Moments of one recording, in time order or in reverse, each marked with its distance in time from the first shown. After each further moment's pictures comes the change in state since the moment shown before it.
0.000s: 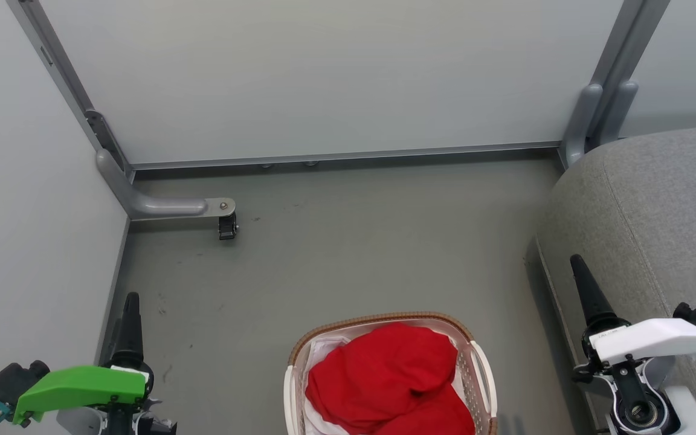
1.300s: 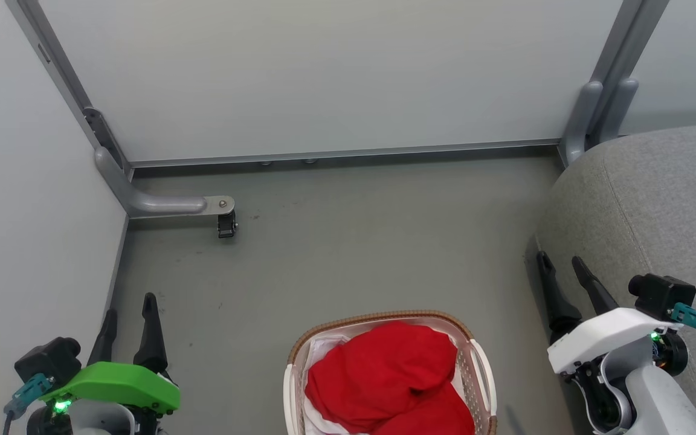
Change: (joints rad) left arm -0.018 0.011 -0.034 0.054 0.629 0.004 -0.130; right arm -0.058 -0.019 0.080 0.062 -0.648 0.000 -0.128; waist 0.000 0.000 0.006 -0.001
